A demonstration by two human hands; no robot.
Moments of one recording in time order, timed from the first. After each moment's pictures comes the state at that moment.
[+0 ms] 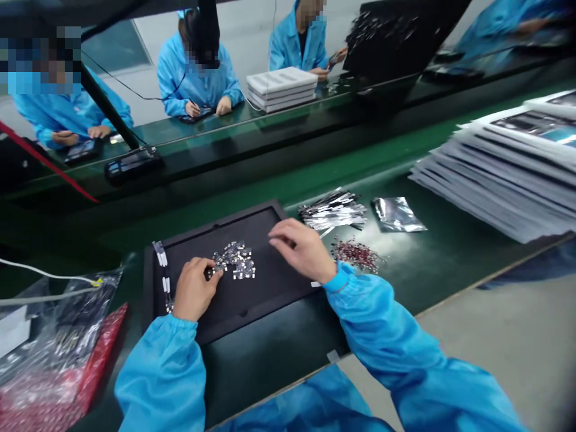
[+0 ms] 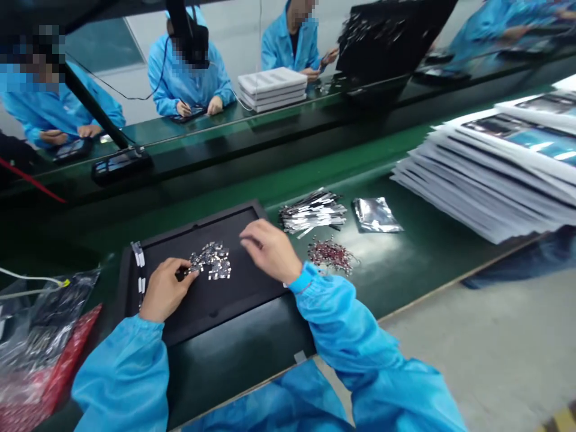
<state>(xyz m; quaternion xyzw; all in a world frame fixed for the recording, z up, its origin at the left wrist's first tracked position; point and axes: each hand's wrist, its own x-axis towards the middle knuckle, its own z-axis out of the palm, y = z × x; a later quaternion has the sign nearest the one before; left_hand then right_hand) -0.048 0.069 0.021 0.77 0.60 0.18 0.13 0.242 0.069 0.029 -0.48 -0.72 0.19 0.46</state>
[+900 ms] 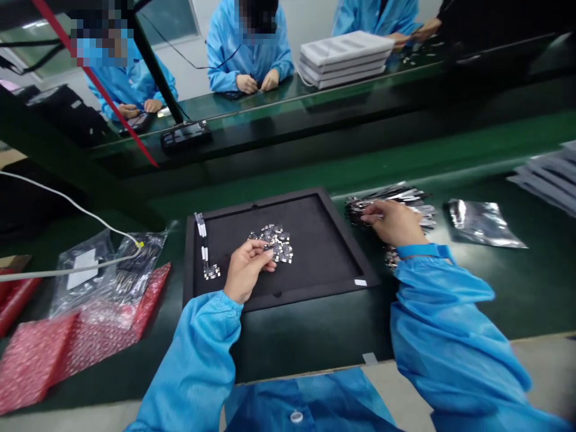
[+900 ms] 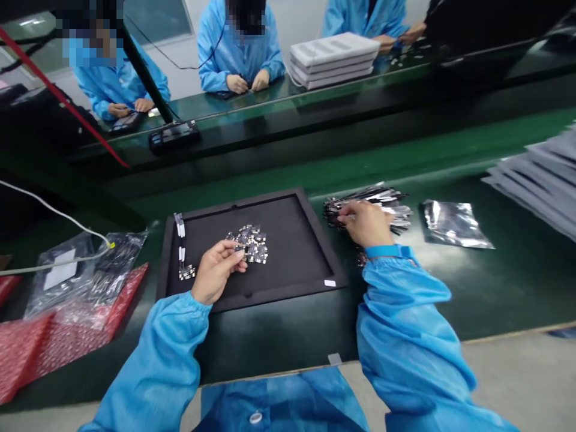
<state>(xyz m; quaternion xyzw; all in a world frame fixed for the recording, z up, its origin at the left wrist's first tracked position) -0.003 0.034 0.019 0.38 0.50 0.46 0.62 0.352 0.118 -0.033 -0.75 -0.63 0.07 0.20</state>
